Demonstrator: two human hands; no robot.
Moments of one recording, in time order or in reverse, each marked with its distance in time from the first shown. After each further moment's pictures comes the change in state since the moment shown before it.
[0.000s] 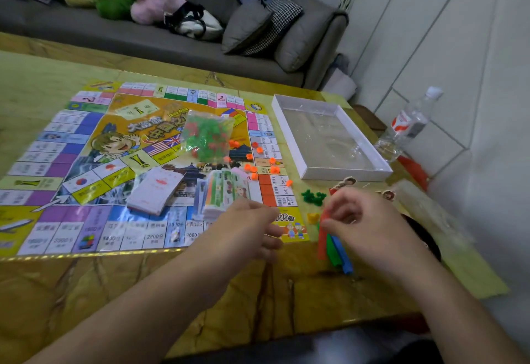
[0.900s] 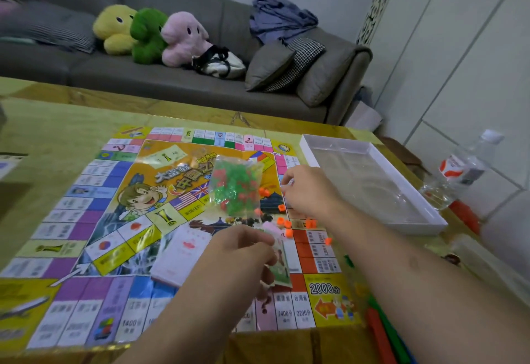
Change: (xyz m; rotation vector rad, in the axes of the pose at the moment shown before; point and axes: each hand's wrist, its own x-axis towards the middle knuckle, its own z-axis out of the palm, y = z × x) left_hand 0.030 0.033 -0.056 0.043 0.212 0.116; right_hand 0.217 -0.069 0.098 -0.379 0.012 -0.109
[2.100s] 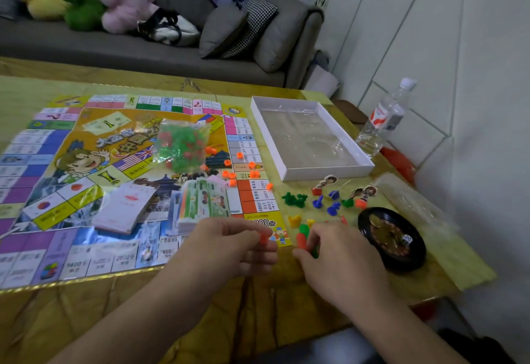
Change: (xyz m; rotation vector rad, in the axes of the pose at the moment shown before) left_hand -0.047 -0.035 0.058 -0.056 -0.261 -0.076; right_hand -0.252 0.068 -0.040 -0.111 0.046 0.187
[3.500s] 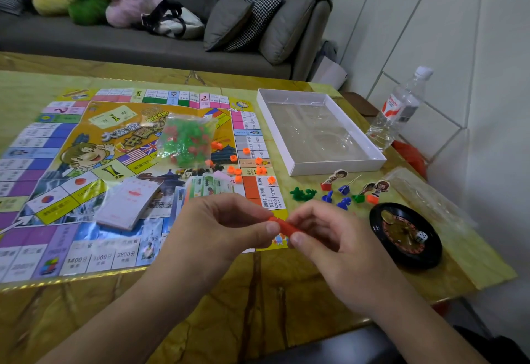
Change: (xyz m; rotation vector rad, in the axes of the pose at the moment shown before) left_hand -0.003 0.006 -0.017 0.158 0.031 0.313; right_hand -0.004 -0.007 -0.015 0.795 -0.158 -0.253
